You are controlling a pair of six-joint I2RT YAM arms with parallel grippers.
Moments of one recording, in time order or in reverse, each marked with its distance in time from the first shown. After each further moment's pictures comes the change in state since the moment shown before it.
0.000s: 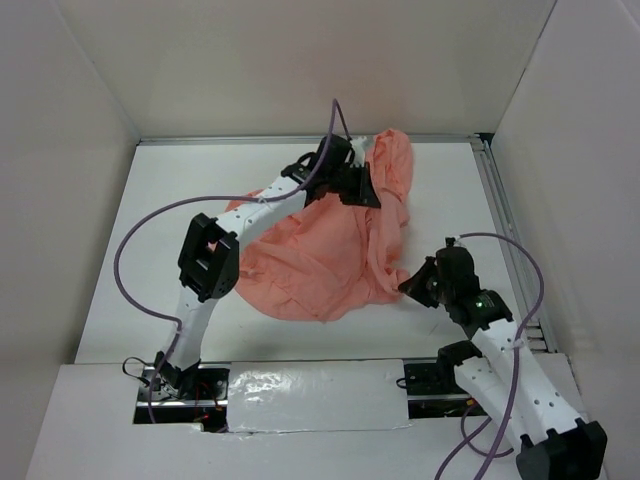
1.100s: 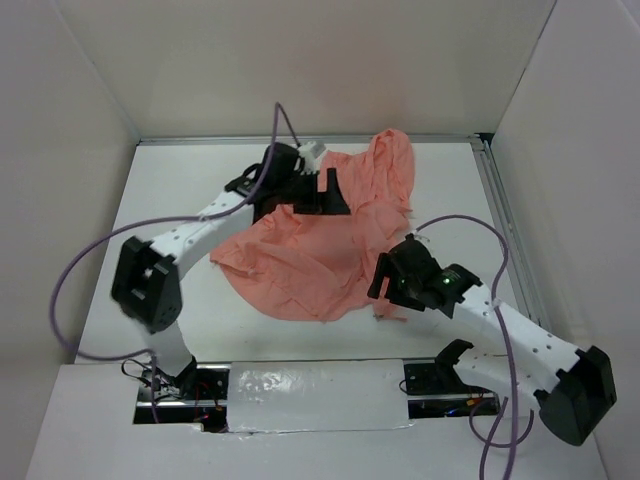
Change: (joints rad) left arm 0.113 -0.307 -0.345 0.047 -0.023 0.011; right arm 0.384 0.206 0.162 -0.095 0.171 0.066
